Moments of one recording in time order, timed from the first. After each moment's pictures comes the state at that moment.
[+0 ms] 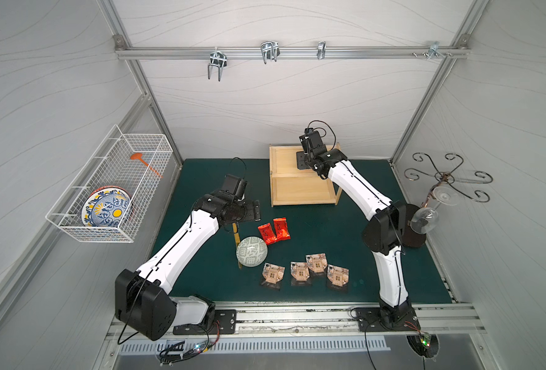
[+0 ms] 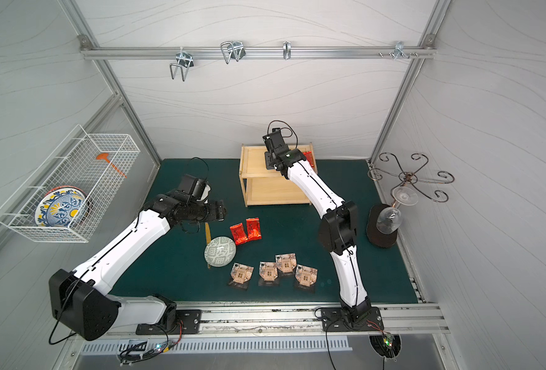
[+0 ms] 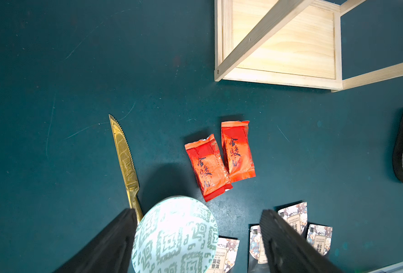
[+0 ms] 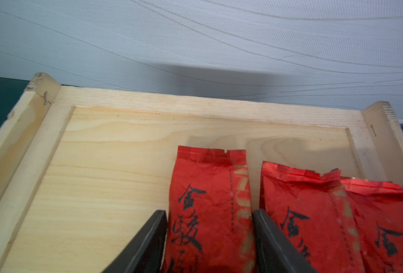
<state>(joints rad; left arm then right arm) -0.38 1.33 1.20 -0.88 0.02 -0.50 0.60 2.16 2.22 -0.76 0.35 0.24</state>
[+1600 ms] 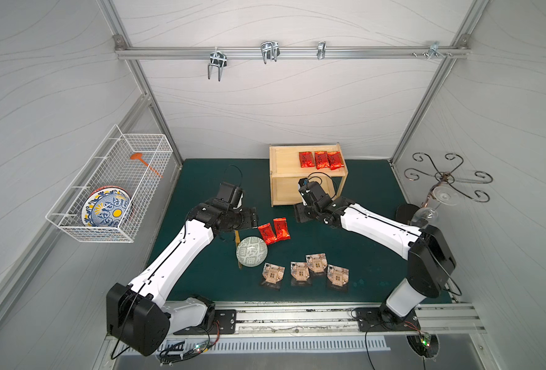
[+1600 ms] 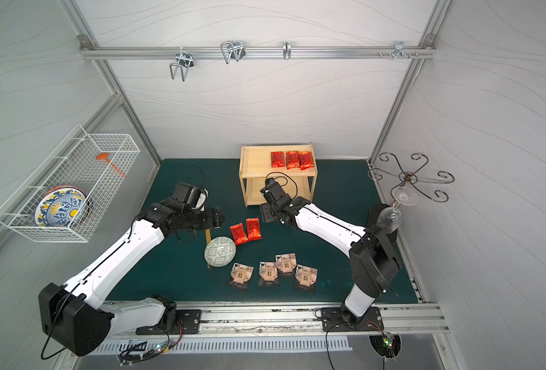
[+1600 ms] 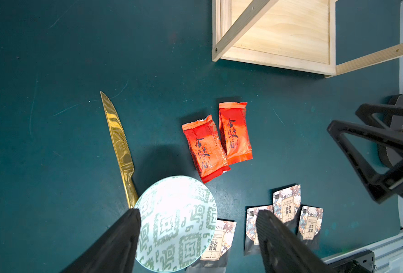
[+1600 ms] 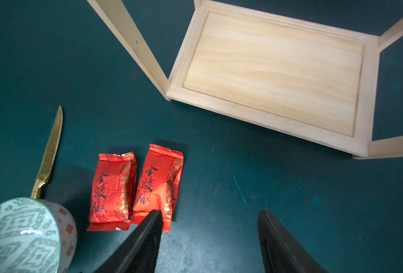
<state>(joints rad) -0.37 1.23 1.09 -0.87 0.09 -0.52 0.81 1.66 1.26 -0.47 0.19 0.33</state>
